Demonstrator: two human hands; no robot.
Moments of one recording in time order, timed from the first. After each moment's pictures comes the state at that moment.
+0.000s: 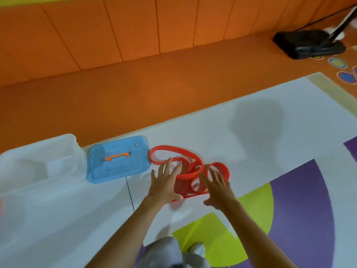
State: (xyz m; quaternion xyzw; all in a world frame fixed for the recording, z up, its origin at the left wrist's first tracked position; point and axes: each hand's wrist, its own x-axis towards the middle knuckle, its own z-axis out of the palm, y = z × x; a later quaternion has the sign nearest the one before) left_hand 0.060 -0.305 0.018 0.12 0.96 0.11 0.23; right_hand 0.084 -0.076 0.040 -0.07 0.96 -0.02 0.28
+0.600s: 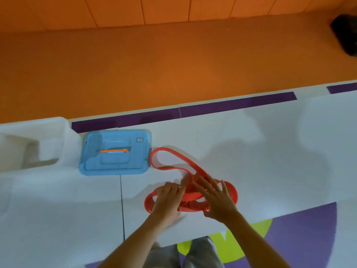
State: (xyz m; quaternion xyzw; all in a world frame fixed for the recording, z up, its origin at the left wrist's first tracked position) left_hand 0.050 -0.270 -0.059 0.11 0.97 0.12 0.19; right_hand -0.003 -0.049 -0.026 -0.29 0.91 0.03 0.28
